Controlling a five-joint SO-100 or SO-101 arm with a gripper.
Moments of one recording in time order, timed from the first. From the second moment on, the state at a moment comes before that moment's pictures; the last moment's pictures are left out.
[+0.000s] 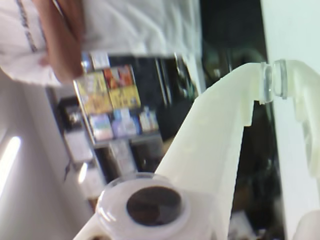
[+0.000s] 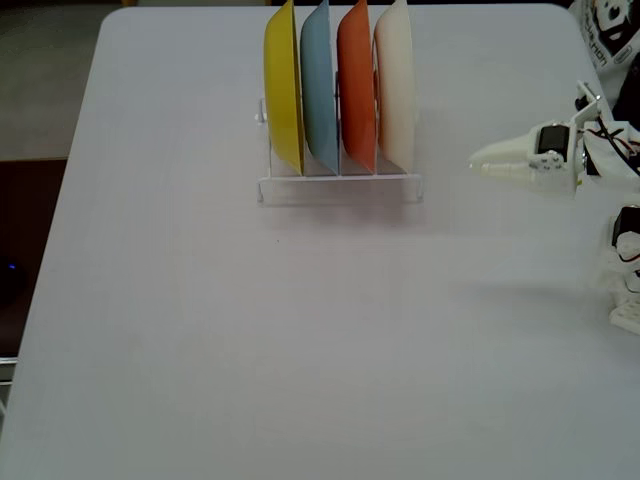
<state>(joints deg) 15.1 184.1 153.5 35.1 -9.0</state>
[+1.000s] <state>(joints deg) 28.3 131.0 107.0 37.4 -36.1</state>
